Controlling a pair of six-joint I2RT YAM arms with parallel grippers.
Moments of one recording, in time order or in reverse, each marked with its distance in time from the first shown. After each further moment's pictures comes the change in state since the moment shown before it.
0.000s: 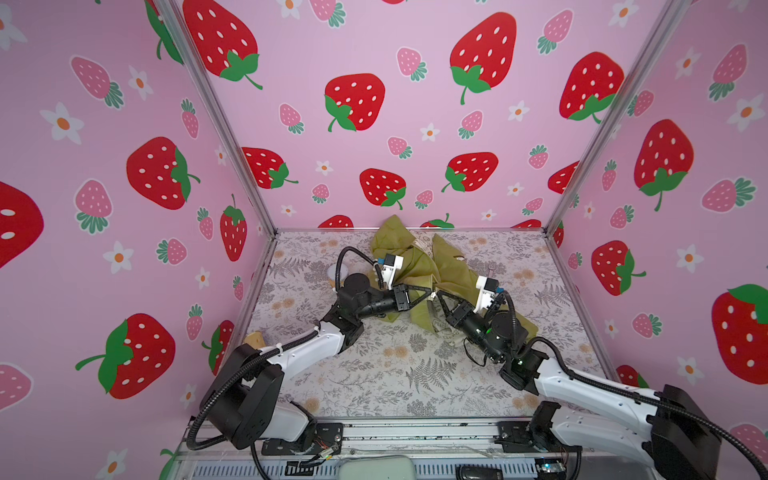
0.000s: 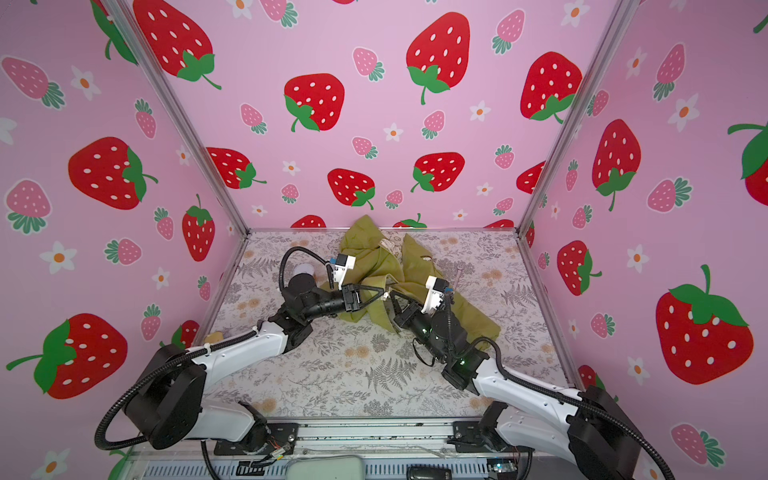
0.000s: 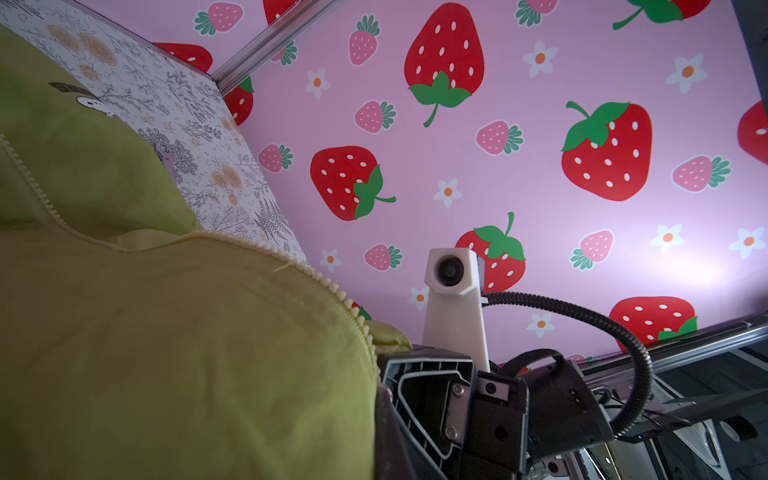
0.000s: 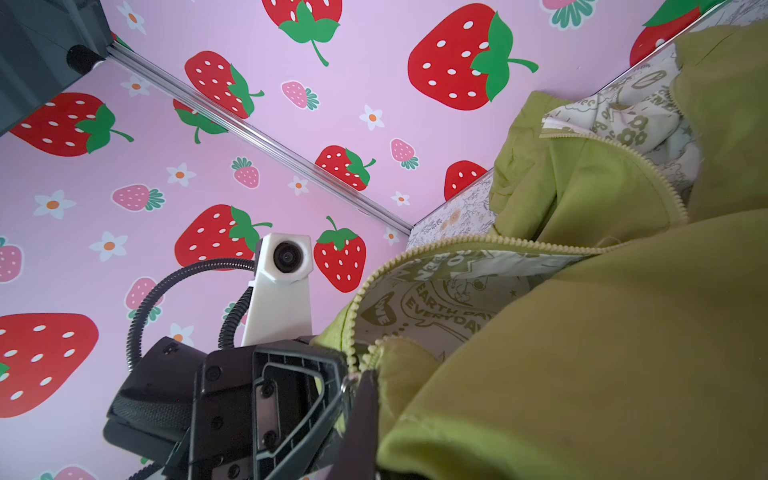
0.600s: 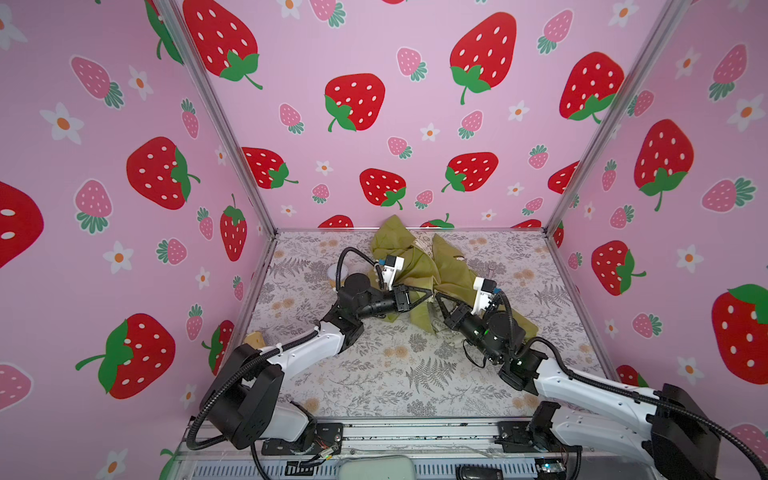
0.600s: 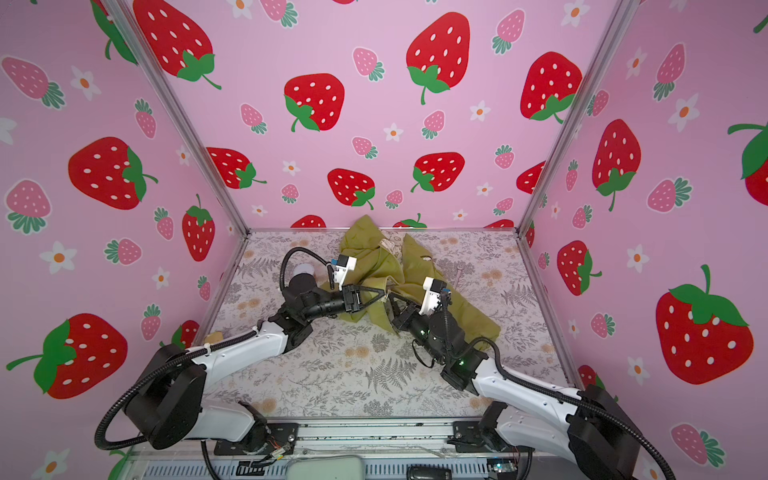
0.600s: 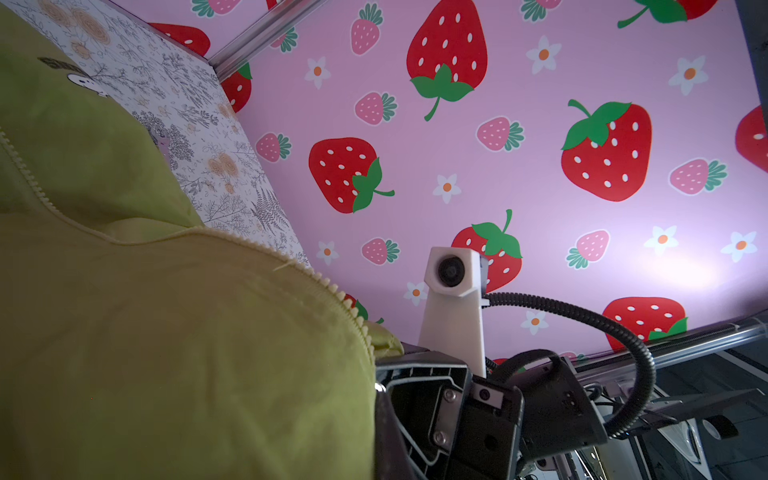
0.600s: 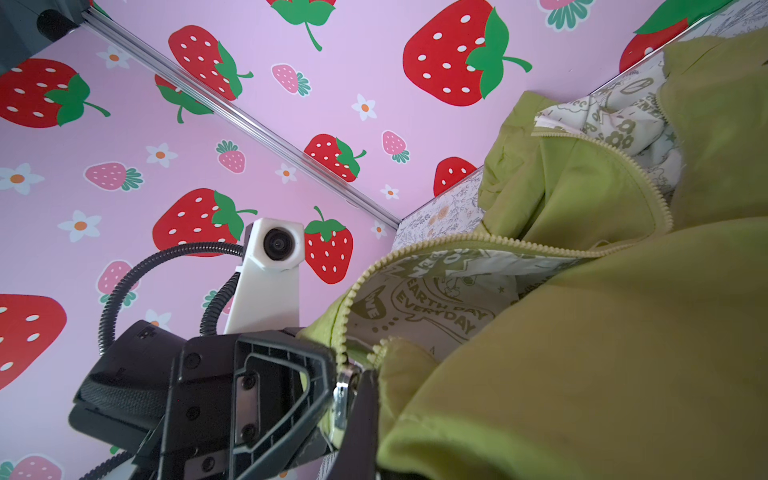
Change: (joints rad) left arm 0.001 0.001 0.000 -0.006 0.016 -0.023; right arm 0.012 0.011 0.004 -0.013 0.006 -0.043
